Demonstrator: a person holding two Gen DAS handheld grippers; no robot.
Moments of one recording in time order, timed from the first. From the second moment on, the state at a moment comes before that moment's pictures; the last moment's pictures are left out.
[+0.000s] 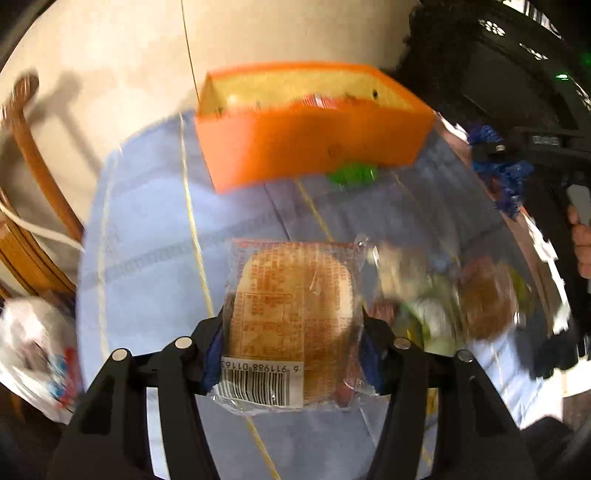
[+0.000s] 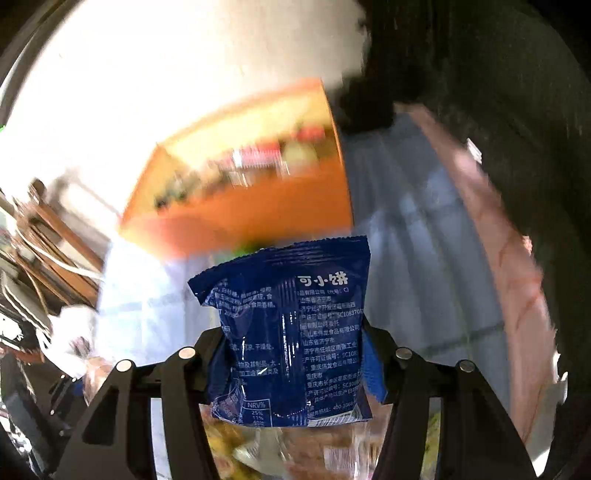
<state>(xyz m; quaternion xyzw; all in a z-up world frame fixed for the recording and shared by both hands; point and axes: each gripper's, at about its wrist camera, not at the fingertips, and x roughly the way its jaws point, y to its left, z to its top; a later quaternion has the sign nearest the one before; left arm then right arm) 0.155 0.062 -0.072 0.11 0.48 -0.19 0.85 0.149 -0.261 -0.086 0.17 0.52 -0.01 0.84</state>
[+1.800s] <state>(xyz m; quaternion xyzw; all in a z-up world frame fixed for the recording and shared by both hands) 0.126 0.028 -0.175 0.08 0.53 -0.34 0.77 0.250 -0.147 -0.202 0.07 0.58 -0.02 0.81</state>
